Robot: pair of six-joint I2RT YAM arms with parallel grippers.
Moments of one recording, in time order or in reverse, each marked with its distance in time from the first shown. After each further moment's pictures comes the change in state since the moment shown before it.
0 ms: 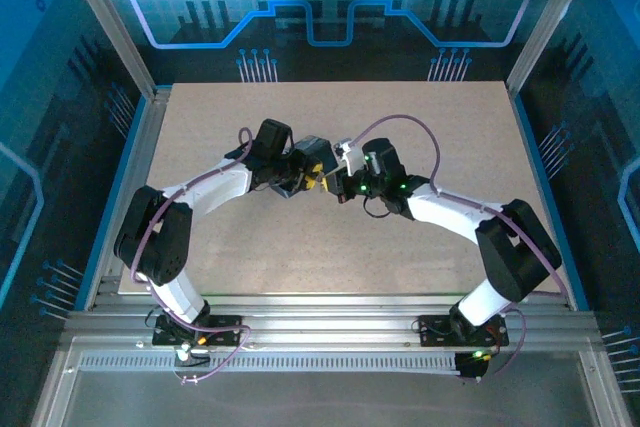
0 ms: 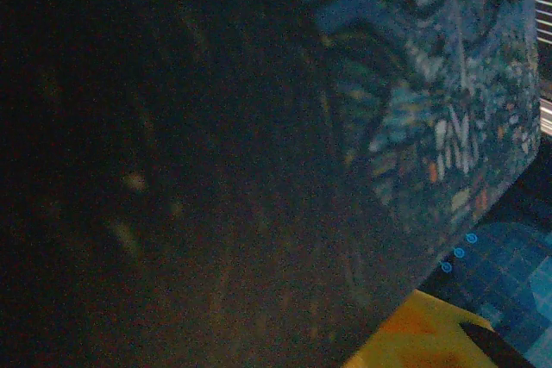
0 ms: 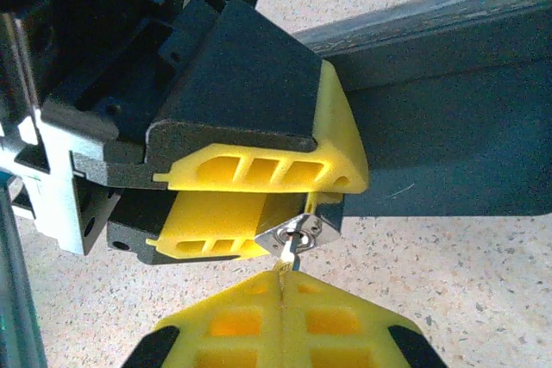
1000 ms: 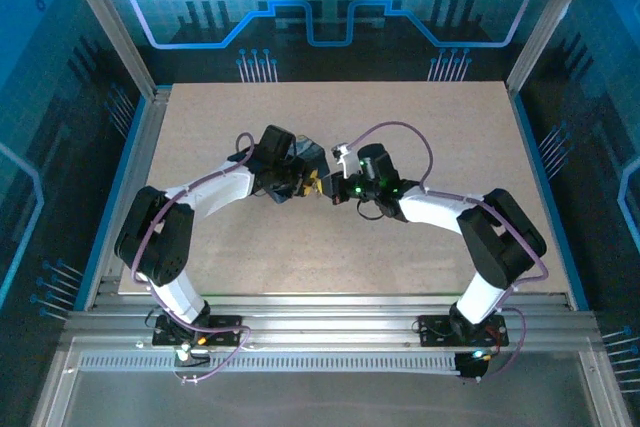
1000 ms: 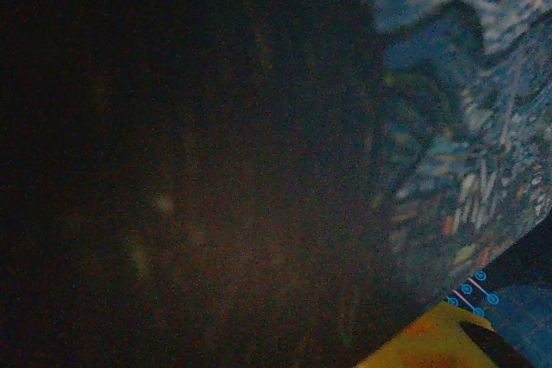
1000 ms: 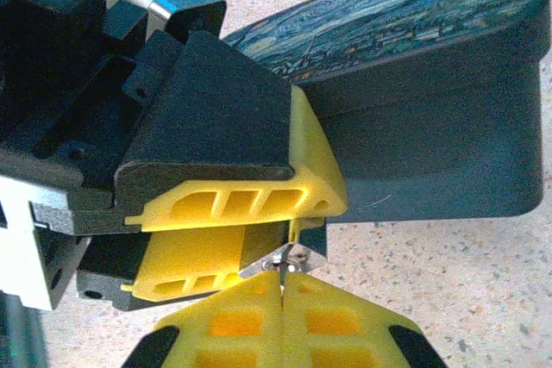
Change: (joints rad) left arm -0.026 0.004 -0.006 -0.068 -0.111 -0.073; right arm 0.027 0.079 -0.031 0.143 0.024 0.037
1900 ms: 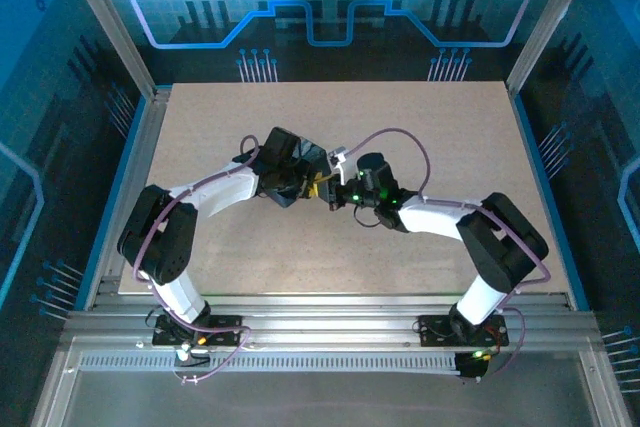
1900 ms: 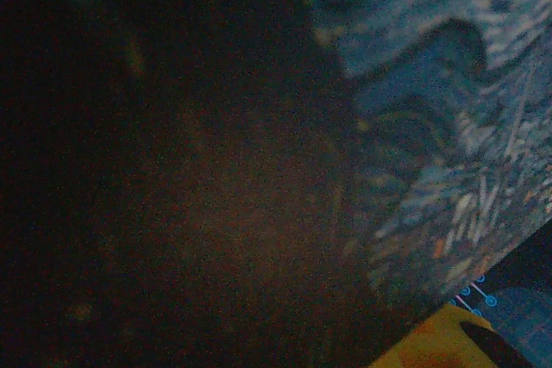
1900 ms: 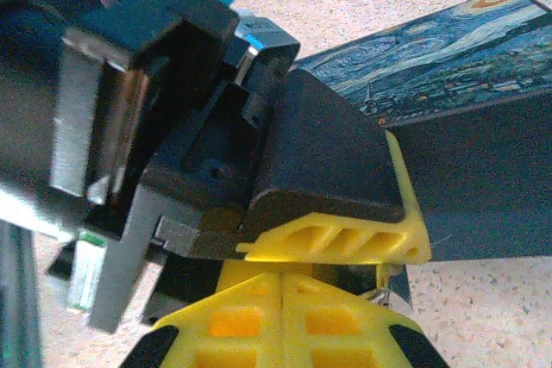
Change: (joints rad) left arm -0.020 0.011 0.003 0.024 0.023 -0.046; right arm 0.014 -0.058 -0.094 0.160 -0.012 0.031
